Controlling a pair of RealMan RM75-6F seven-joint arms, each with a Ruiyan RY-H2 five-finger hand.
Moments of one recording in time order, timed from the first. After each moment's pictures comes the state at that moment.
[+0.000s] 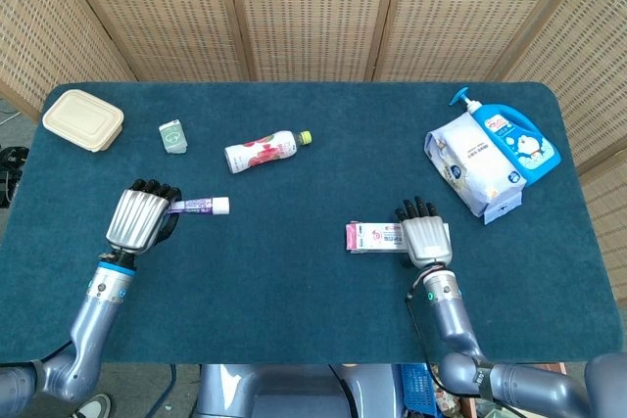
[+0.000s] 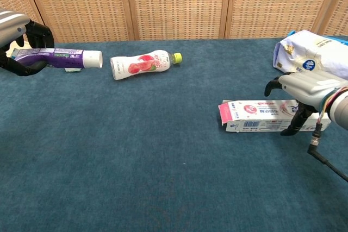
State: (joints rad) left arm -0.54 -1.42 -0.14 -1.57 1.28 1.28 0.57; right arm 0.63 -1.65 0.18 -1.45 -0.86 1.14 -0.75
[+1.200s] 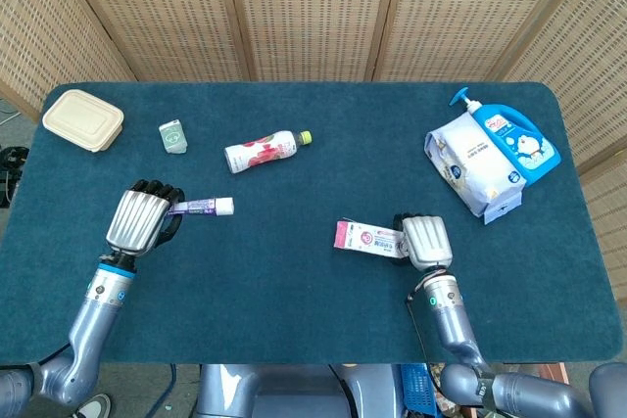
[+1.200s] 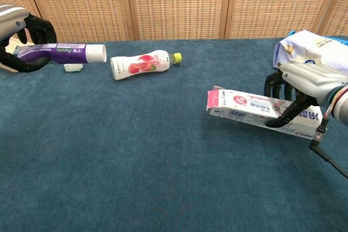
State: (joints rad) left arm -0.53 -1.40 -0.15 -1.62 1.31 1.29 0.53; right arm 0.57 -1.64 0.20 -1.52 -0.98 1.18 -0.54
